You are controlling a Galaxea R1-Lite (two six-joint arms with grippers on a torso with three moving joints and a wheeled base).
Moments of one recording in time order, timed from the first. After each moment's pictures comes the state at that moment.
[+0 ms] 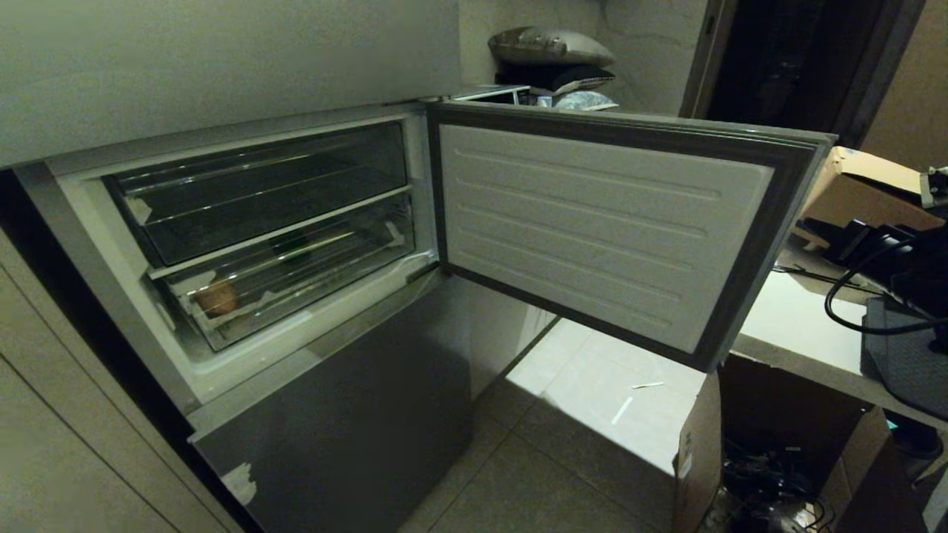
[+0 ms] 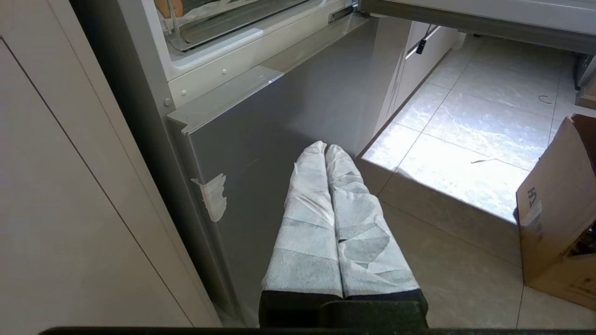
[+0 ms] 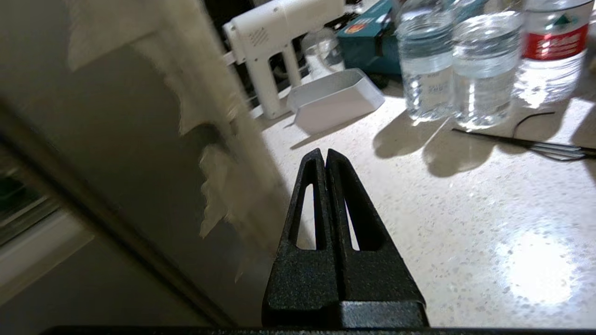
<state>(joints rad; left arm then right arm) -0.01 0.00 0.00 -0.01 0.00 -0.01 -0.31 1.86 -0.91 -1.06 0.46 0.34</state>
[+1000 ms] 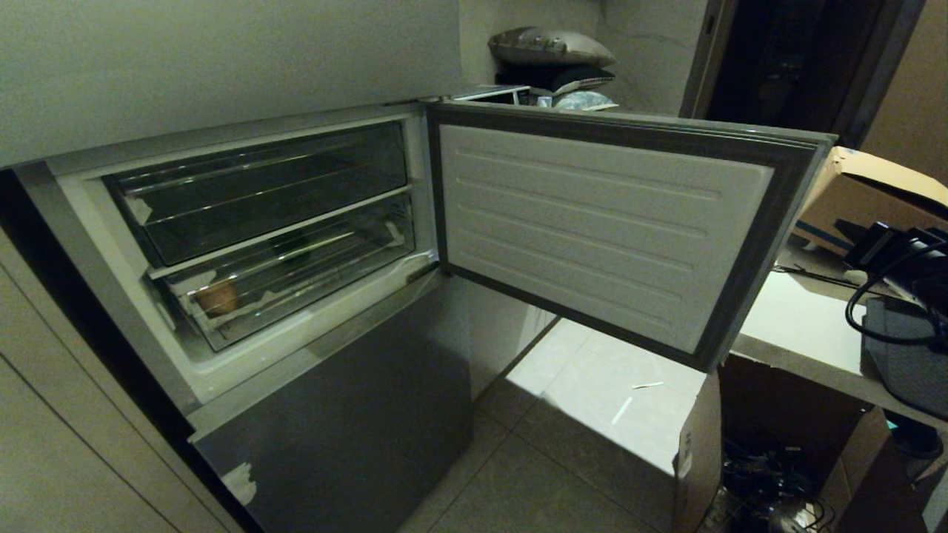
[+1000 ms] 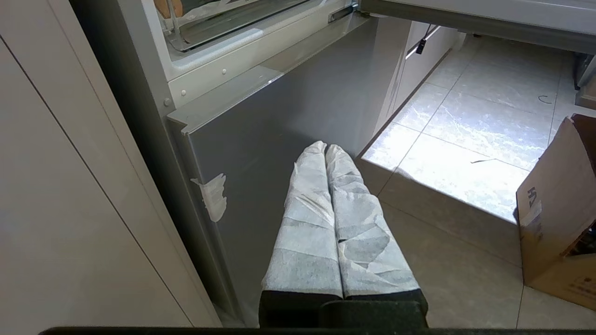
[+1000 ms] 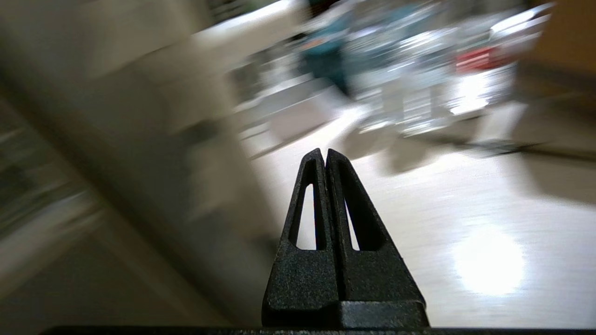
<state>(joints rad) -0.01 0.00 0.00 -0.01 0.00 -0.01 -0.32 1.77 -0.82 -1.06 0.27 0.26</state>
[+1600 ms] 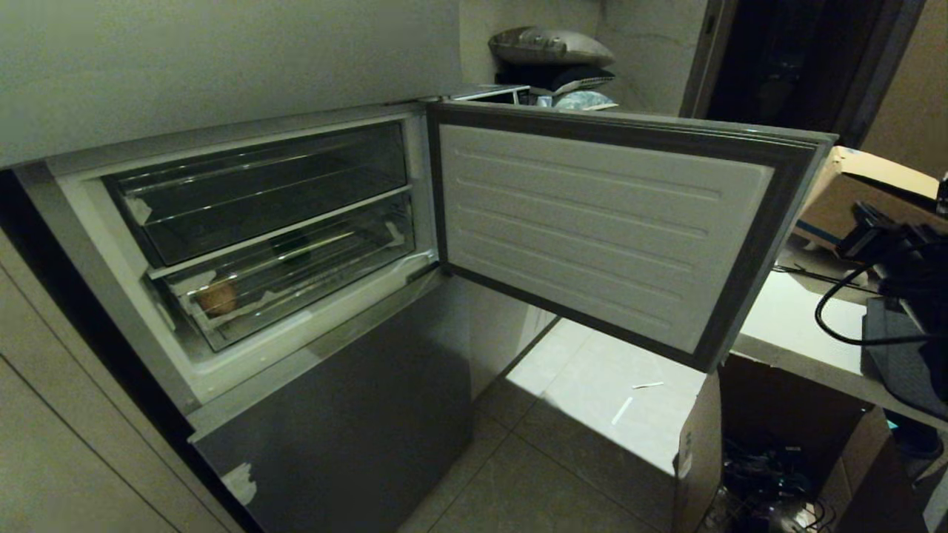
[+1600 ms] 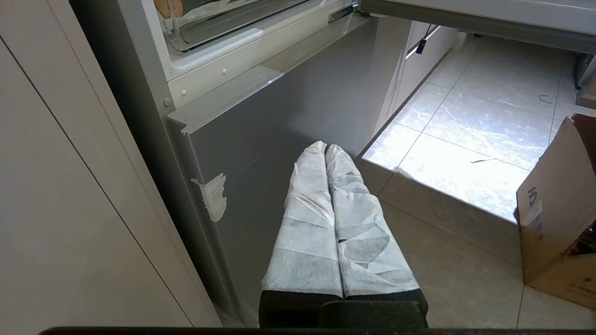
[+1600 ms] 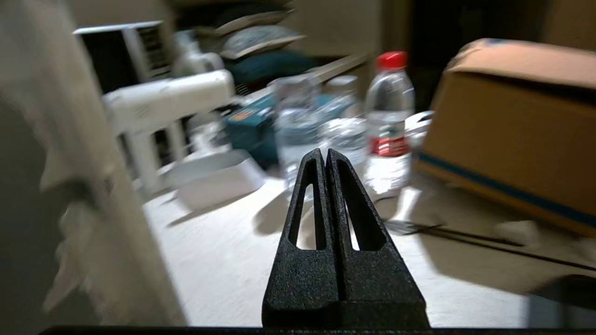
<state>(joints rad) -0.01 0.00 0.00 -0.01 0.00 -0.01 -0.30 1.95 -0.84 -1.42 0.13 0.13</state>
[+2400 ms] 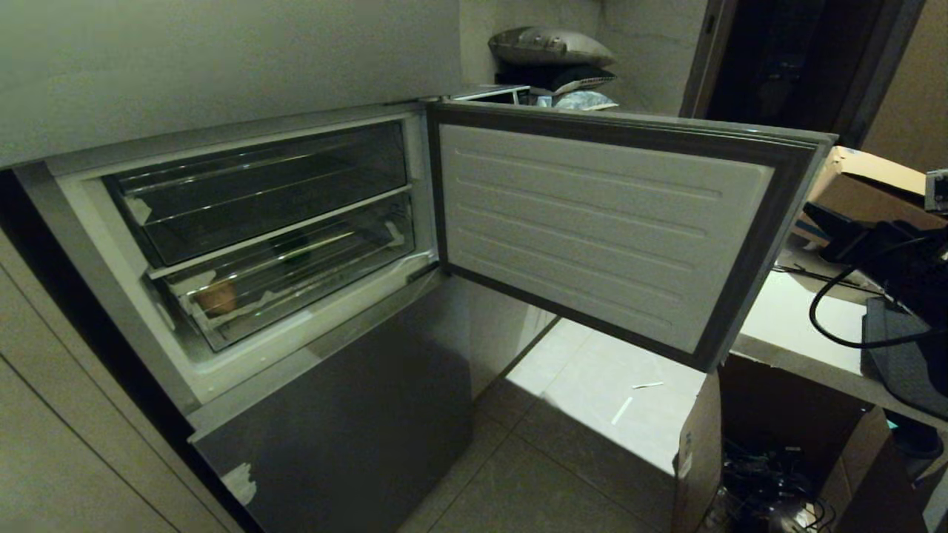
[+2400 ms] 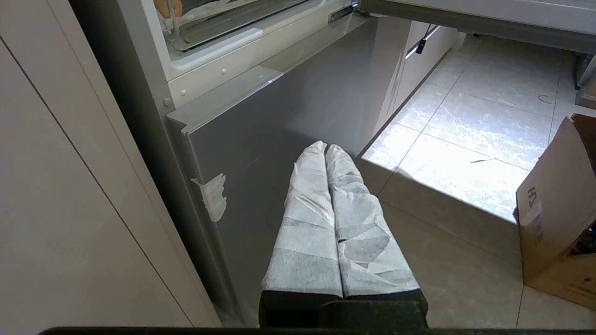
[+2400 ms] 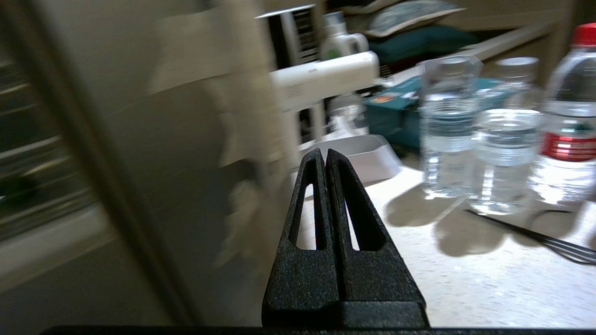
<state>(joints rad) -0.01 0.00 0.00 -0.01 0.00 -0.01 -0.32 1.97 -0.89 -1.41 0.57 0.33</state>
